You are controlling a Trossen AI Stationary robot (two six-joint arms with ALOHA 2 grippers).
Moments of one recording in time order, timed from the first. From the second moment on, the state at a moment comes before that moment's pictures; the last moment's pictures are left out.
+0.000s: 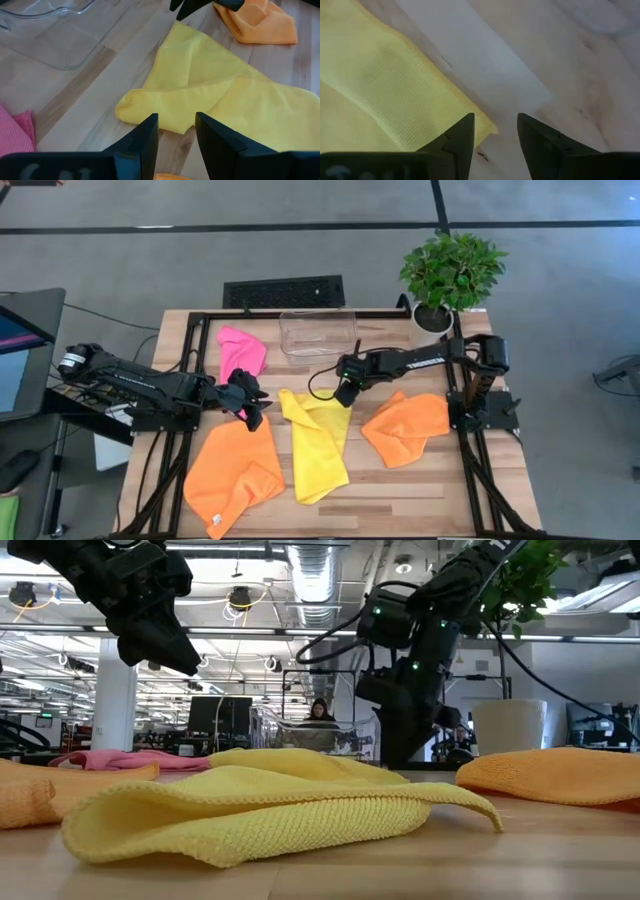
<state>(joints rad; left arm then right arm) -0.19 0.98 0.57 -0.32 -0.37 -0.59 -0.15 1.81 1.04 -0.44 0.09 0.51</state>
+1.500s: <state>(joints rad) -0.18 0.98 0.57 -0.33 -0.35 -0.63 -0.11 1.79 1.04 -0.41 0.10 0.46</state>
